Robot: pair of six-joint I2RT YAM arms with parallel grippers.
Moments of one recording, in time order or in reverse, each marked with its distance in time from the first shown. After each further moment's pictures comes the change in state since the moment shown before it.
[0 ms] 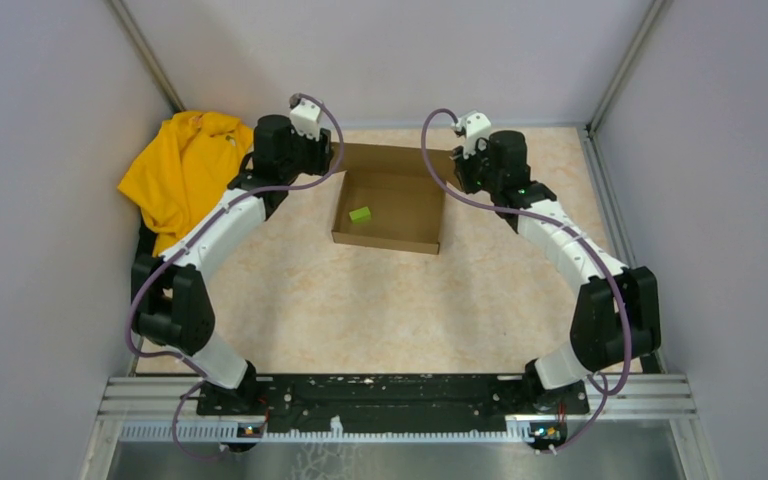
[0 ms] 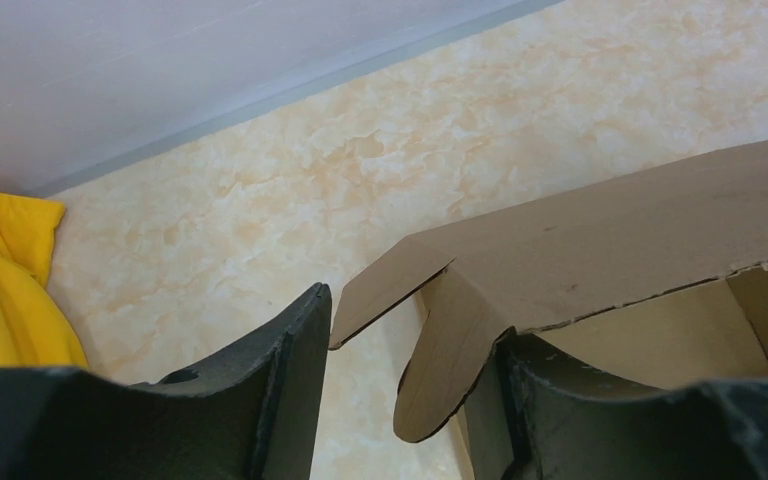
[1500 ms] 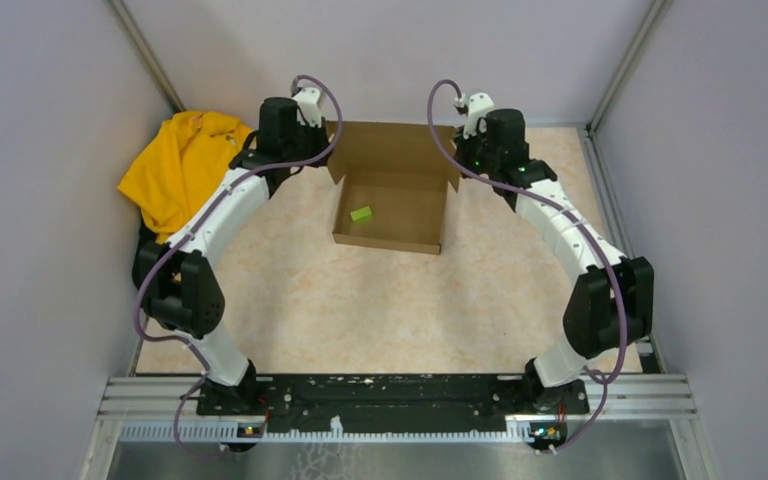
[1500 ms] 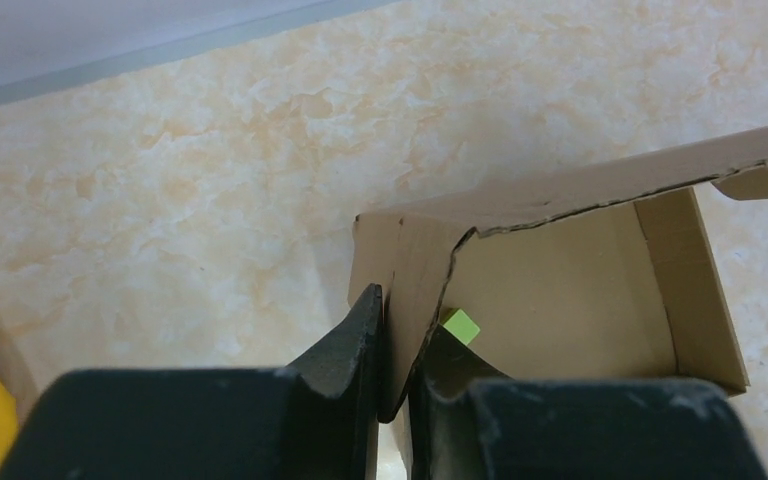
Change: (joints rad) left arm 0.006 0.105 0.214 -0.241 0.051 -0.147; right arm 0.001 0.069 0.192 -0.158 0.014 0.099
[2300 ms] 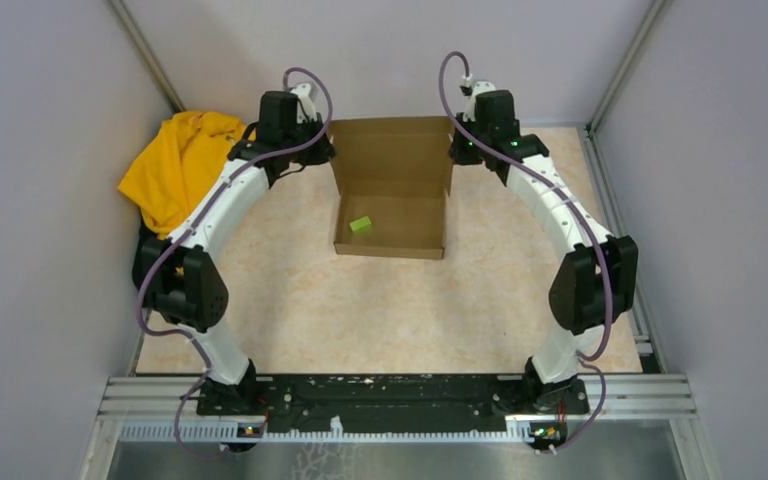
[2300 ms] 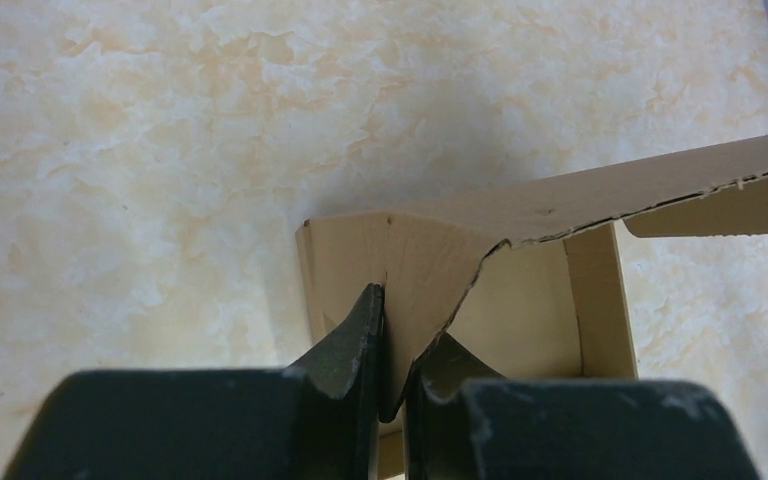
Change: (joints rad) left arm 0.003 0.044 0.109 -0.163 0.041 -0.233; right arm 0.015 0.158 0.264 -0.236 0.050 0.278
